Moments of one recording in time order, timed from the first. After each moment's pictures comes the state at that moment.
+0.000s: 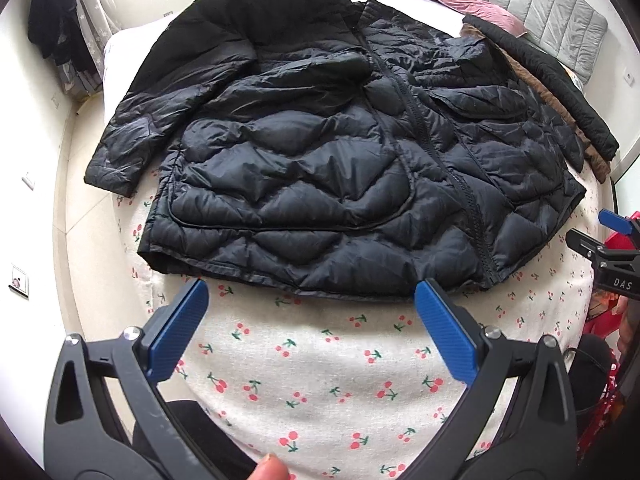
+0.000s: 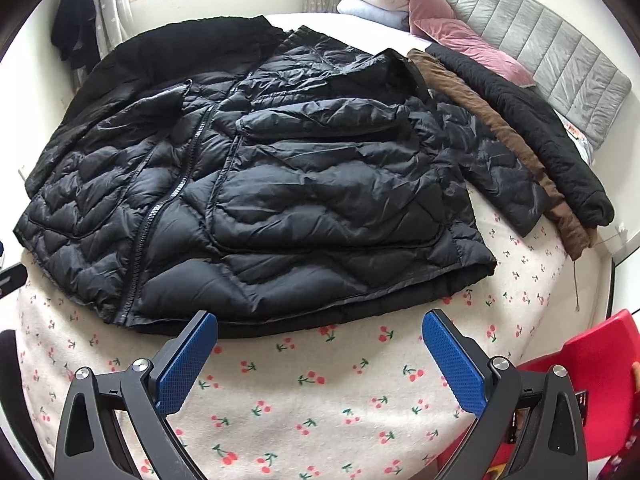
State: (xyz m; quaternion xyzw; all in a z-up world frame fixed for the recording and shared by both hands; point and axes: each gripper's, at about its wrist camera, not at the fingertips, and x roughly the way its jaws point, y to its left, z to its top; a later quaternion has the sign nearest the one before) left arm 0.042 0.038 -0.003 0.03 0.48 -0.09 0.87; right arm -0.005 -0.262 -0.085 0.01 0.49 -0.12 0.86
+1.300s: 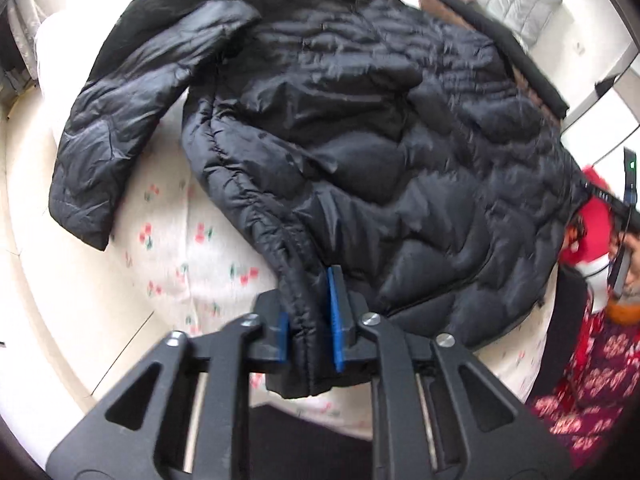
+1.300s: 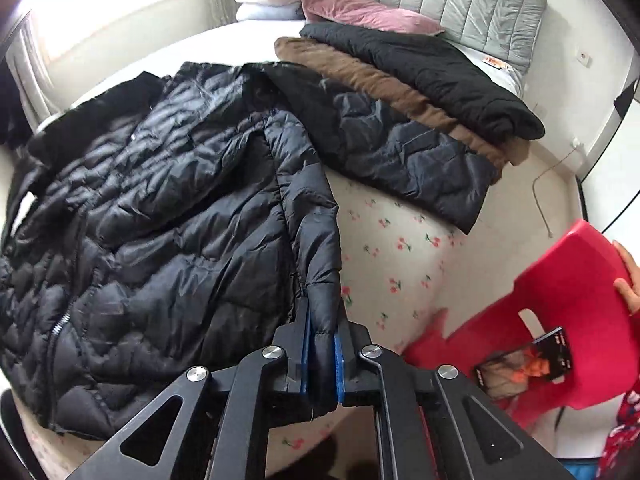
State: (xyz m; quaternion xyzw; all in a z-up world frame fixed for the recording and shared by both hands) left arm 0.066 0.108 -0.017 0.06 0.56 -0.22 0.80; right arm -0.065 -0.368 -0.068 0.10 0.48 -0.24 0.84
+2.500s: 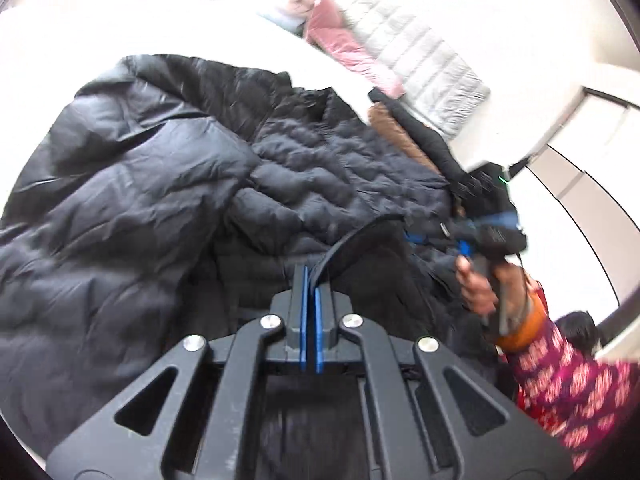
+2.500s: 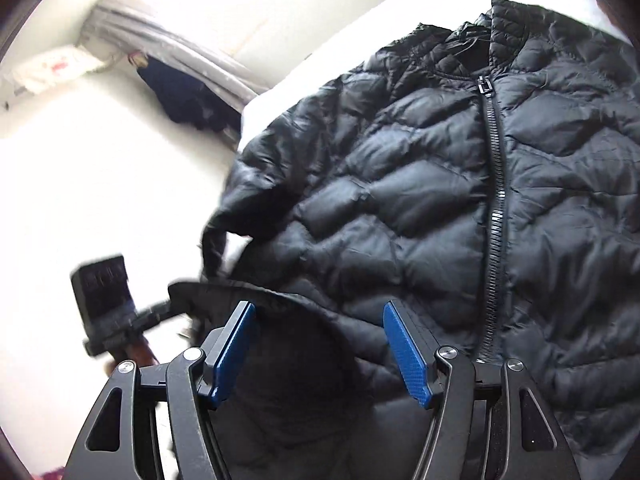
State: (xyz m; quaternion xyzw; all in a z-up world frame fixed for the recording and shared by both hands) left arm 0.226 0.133 0.002 -0.10 0.42 -0.41 0.80; right arm 0.241 -0.201 -0.101 0.30 0.44 0.23 0.82
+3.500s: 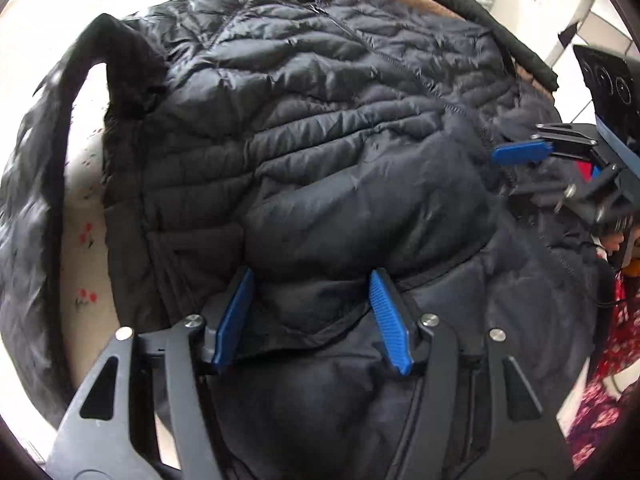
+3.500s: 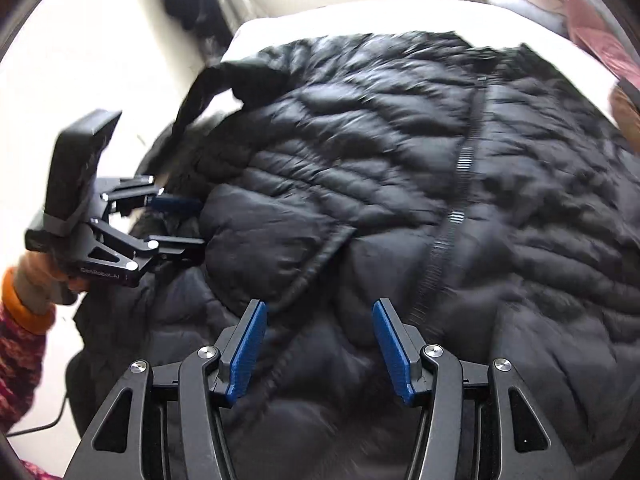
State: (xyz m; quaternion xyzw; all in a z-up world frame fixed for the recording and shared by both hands) left arm 0.178 0.041 -0.051 0.13 0.52 -0.33 0.78; right arm 0.133 -0.163 -0.078 0.04 0.50 0.15 0.85
